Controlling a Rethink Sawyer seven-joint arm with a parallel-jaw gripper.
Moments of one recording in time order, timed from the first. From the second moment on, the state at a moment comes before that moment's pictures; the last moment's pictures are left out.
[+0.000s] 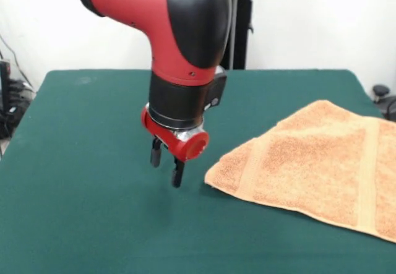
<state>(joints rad) -0.05 -0.28 -0.34 1.35 0.36 0.49 2.17</state>
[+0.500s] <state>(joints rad) -0.05 -0.33 -0.26 1.42 0.36 0.49 2.17</state>
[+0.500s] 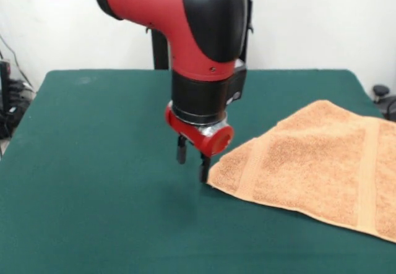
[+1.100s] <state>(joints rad) -0.04 -0.34 -0.21 1.44 0.35 0.49 2.17</state>
